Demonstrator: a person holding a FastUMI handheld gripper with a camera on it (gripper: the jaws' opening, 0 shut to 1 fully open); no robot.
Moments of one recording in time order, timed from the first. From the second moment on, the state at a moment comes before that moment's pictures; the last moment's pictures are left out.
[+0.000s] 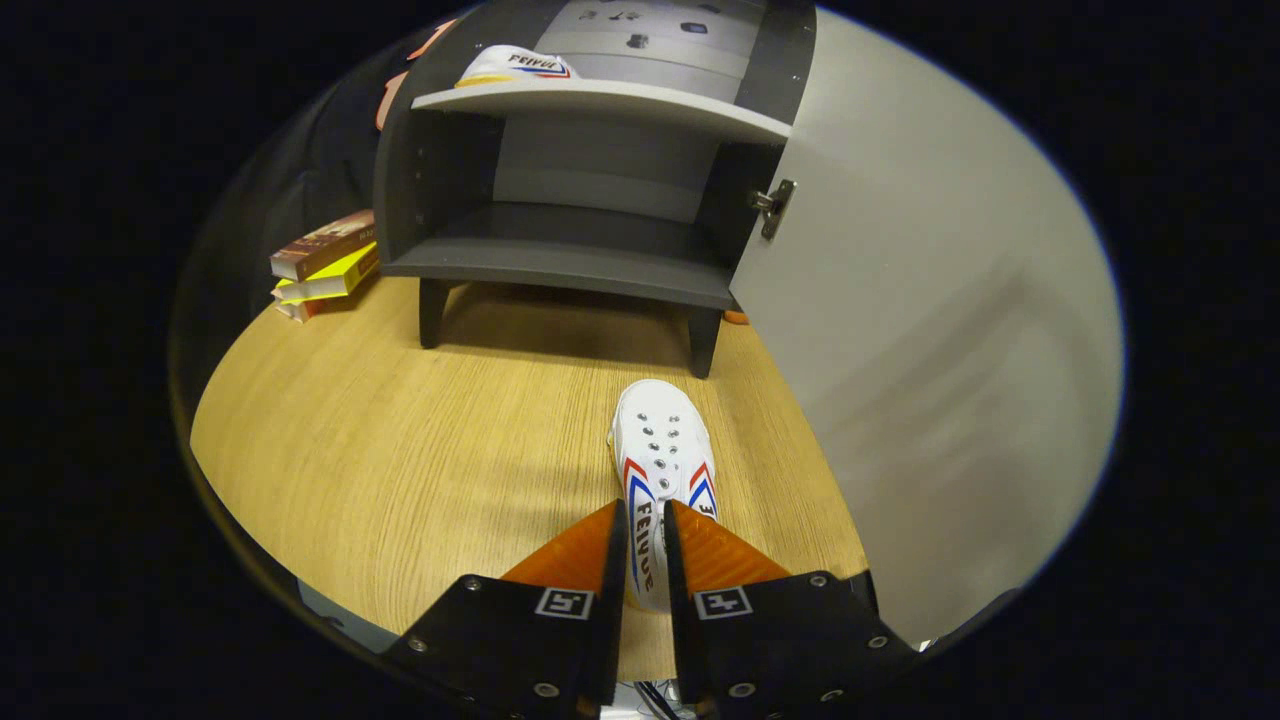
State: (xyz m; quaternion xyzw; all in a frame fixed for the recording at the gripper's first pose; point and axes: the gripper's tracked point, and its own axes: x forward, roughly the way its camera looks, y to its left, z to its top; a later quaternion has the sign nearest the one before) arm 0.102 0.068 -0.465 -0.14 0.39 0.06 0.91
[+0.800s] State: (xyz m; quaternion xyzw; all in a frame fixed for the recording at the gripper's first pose) arm 0.123 0.074 -0.532 -0.15 0.45 0.07 0.88
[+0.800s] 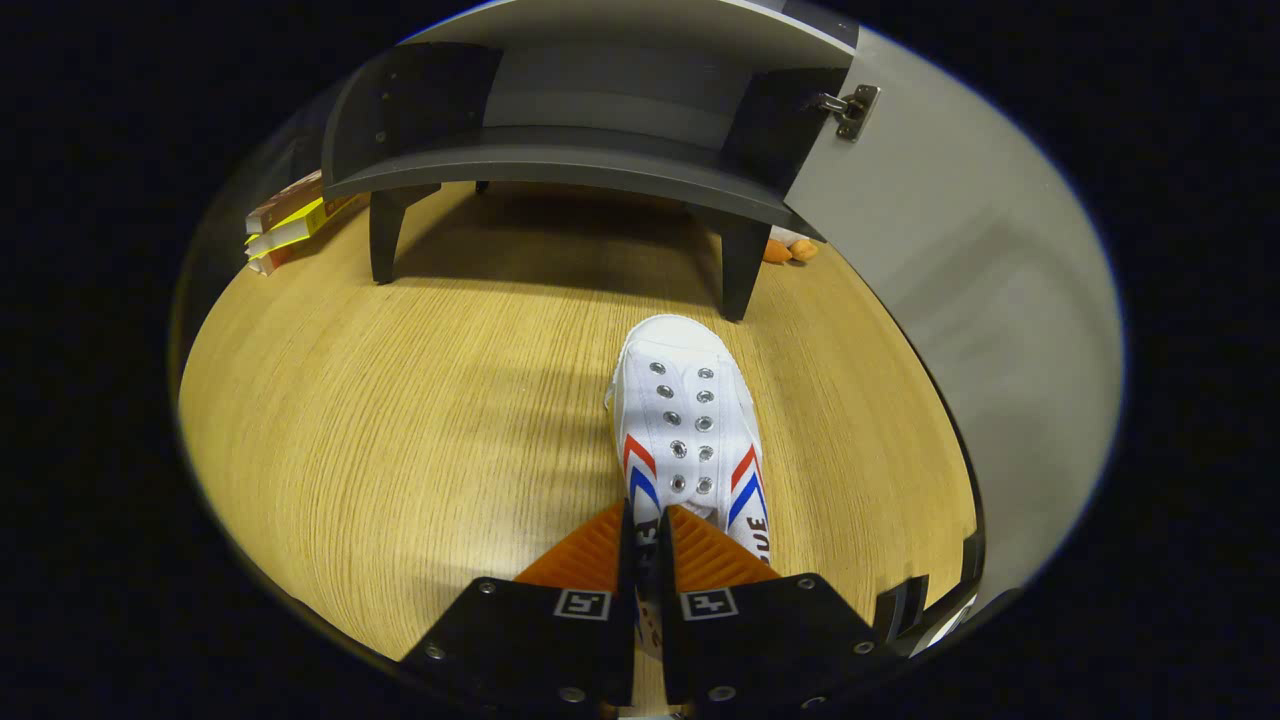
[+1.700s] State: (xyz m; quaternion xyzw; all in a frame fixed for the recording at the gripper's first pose) arm 0.120 0.104 -0.428 -0.07 0.39 0.09 0.91
